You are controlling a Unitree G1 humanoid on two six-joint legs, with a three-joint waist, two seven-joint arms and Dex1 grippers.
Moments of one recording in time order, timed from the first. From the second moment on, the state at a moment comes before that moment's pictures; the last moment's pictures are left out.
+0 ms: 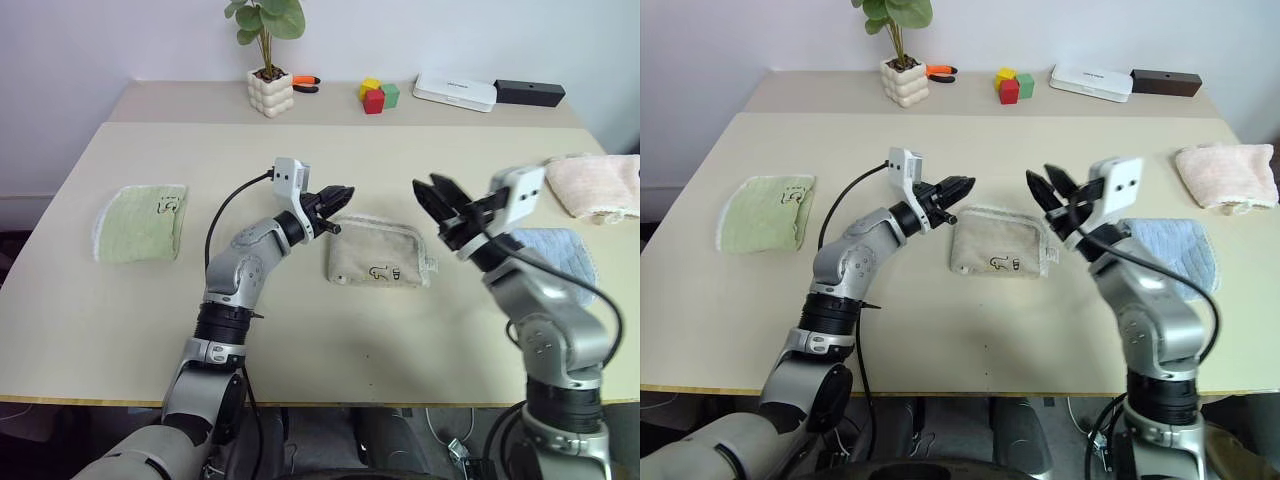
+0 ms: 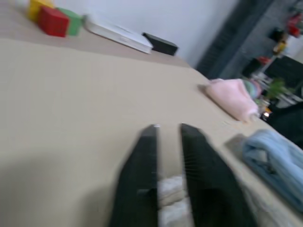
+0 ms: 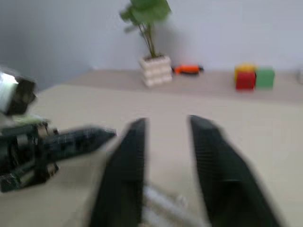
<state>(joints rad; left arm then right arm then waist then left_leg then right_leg) -0.66 0.01 0.00 0.22 -0.46 0.50 -0.47 -0.23 -0.30 -0.10 -0.43 0.51 0.54 0.26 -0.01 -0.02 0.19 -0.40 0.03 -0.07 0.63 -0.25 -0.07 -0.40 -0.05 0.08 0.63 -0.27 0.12</state>
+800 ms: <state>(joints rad) -0.57 0.00 -0.11 0.28 -0.26 0.44 -0.36 -0.17 -0.16 0.00 -0.03 0.03 0.17 -0.05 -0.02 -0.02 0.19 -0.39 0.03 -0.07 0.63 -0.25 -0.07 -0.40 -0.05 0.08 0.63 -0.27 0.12</state>
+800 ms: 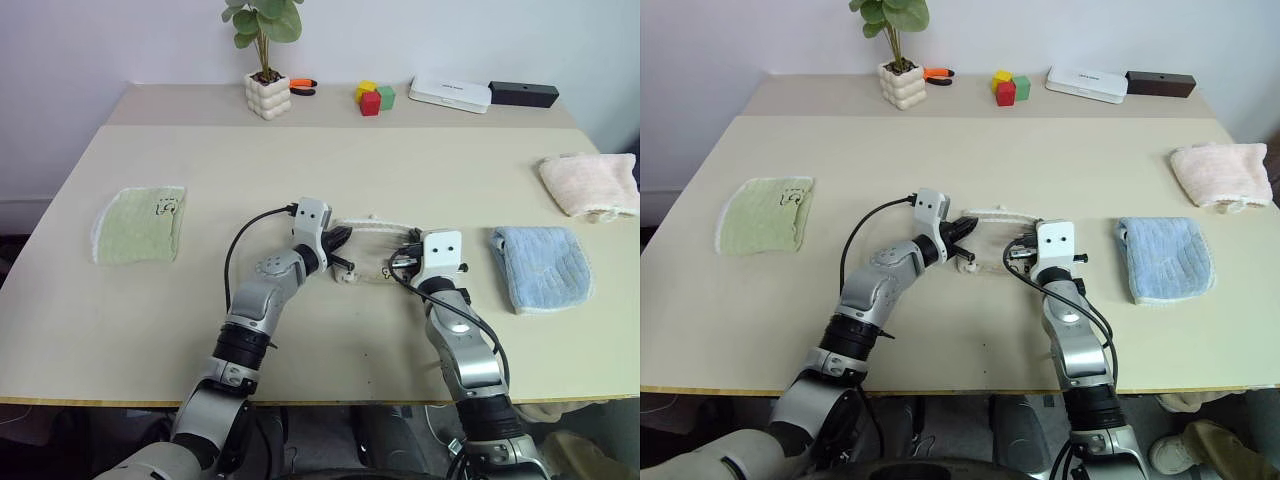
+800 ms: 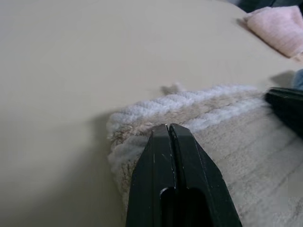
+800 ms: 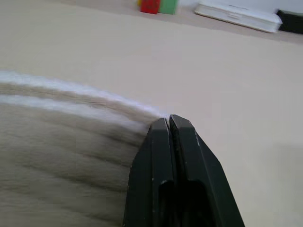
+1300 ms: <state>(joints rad) -0.59 0.19 0.00 0.27 -0.34 0.43 -0.60 -0.27 -0.22 -0.27 -0.25 0.31 0.49 0.06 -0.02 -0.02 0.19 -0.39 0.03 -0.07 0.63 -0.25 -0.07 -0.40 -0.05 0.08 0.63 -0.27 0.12</state>
